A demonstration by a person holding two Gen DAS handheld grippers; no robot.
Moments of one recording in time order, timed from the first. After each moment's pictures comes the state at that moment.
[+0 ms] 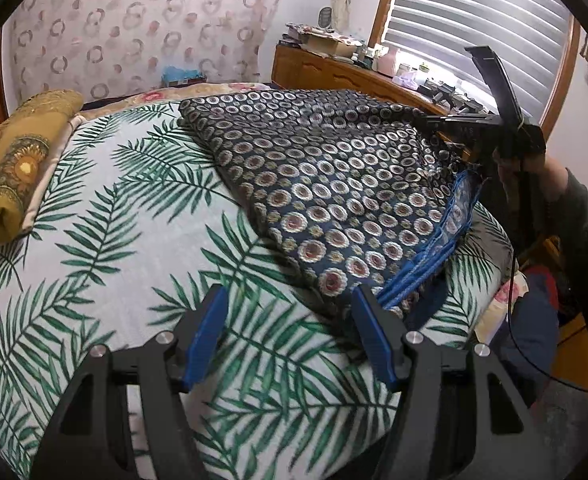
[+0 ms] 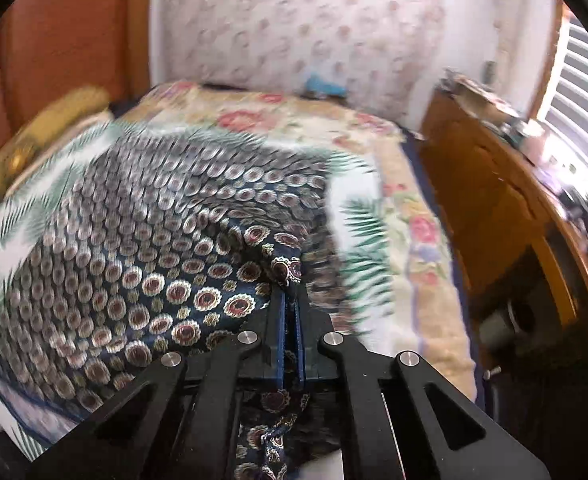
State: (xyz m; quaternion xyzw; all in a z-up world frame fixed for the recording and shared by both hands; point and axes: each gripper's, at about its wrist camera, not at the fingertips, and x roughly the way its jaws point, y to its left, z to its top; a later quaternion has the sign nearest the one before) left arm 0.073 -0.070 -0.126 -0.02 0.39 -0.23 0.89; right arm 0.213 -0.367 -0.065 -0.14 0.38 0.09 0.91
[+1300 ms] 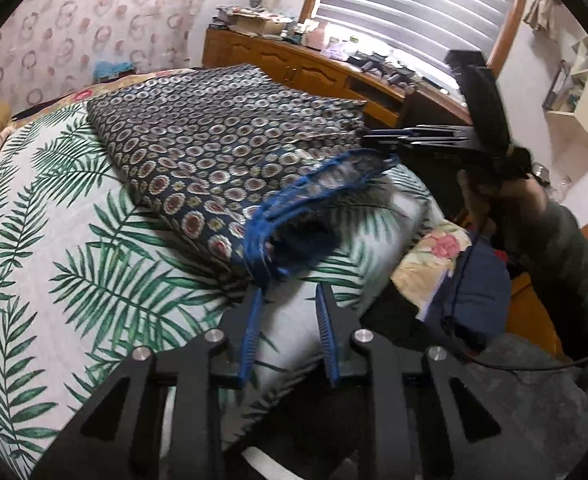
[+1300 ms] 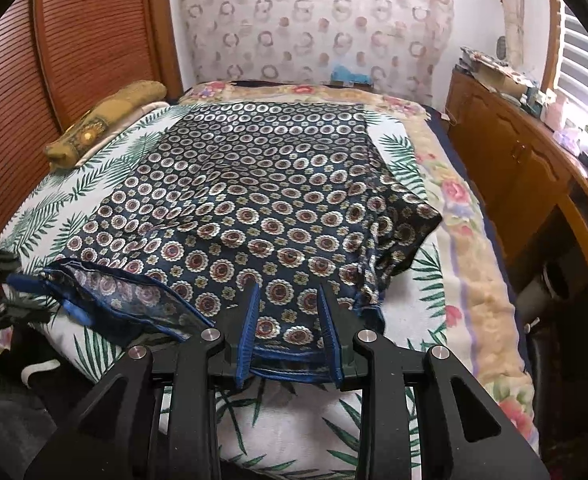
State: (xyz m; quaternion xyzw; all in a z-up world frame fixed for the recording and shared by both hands) left arm 0.029 -0.117 -0.112 0.00 0.41 -0.35 0.84; right arm 0.097 -0.375 -0.080 -0.08 0.40 0.16 0.90
